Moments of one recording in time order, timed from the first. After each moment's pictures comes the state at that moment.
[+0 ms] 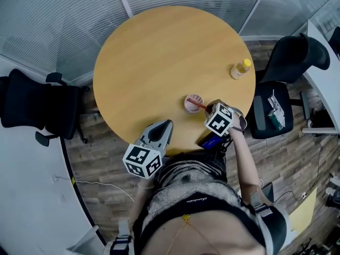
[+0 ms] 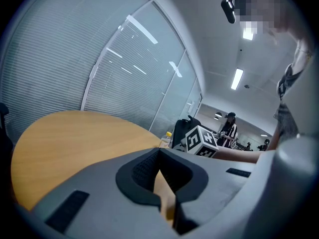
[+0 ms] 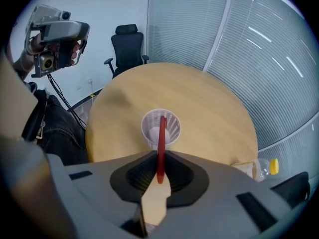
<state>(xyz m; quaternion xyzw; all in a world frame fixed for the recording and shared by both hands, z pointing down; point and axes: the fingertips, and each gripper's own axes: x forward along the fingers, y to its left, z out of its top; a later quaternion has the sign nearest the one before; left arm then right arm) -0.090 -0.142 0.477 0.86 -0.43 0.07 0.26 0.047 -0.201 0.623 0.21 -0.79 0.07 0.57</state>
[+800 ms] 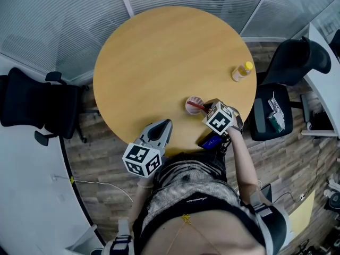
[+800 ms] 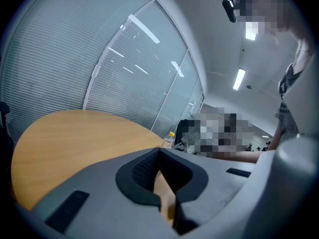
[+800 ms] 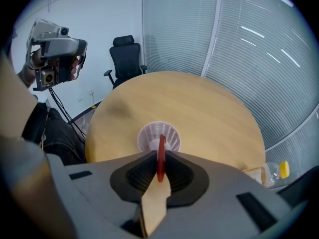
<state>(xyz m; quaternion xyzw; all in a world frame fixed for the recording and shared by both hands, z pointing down) -0.099 -0.155 0.483 0.86 -0.43 0.07 0.27 0.025 -0.217 0.625 0.21 -0.82 0.10 0.53</state>
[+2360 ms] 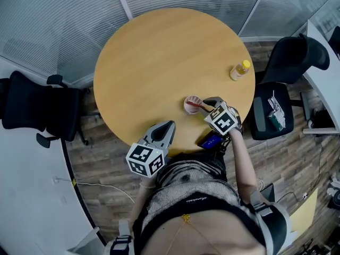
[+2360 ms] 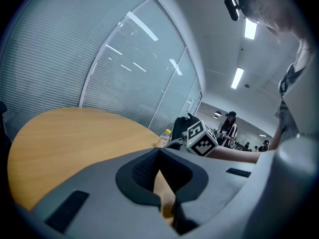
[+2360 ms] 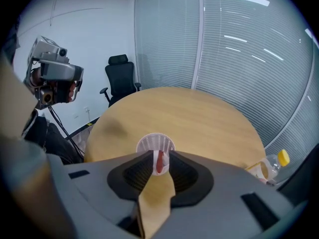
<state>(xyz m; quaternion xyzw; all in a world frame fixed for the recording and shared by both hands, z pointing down) -0.079 -0.145 0.486 0.86 -0.42 0.08 0.27 0.027 -0.223 0.605 0.26 -0.85 0.12 0.44</state>
